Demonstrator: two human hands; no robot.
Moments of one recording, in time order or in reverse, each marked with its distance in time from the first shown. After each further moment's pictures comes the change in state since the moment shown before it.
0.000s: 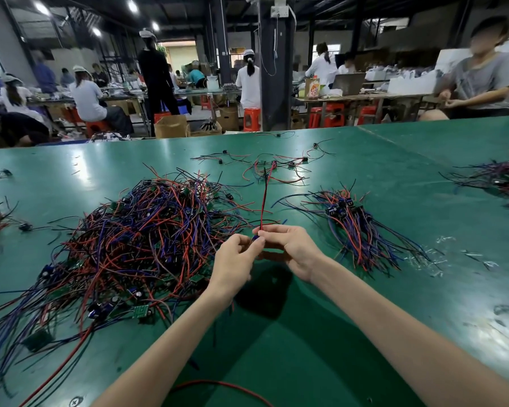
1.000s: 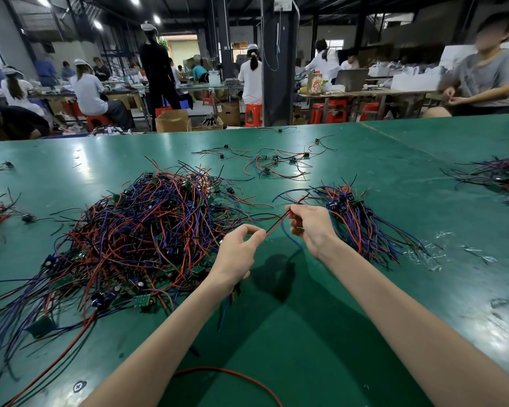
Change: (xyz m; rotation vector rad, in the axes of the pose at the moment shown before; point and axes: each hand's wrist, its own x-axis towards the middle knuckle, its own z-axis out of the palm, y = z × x) left_hand 0.000 0.006 -0.001 -0.064 -0.130 -0.085; right_hand 0.027 -0.012 -0.029 -0.075 0.350 -0.129
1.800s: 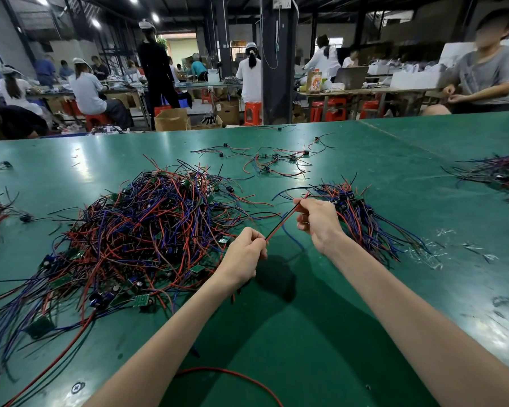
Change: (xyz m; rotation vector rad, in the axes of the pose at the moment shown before) left_hand 0.002 -0.004 0.006 0.120 -0.066 -0.015; right_hand 0.007 -0.005 -0.009 0.026 0.039 -0.017
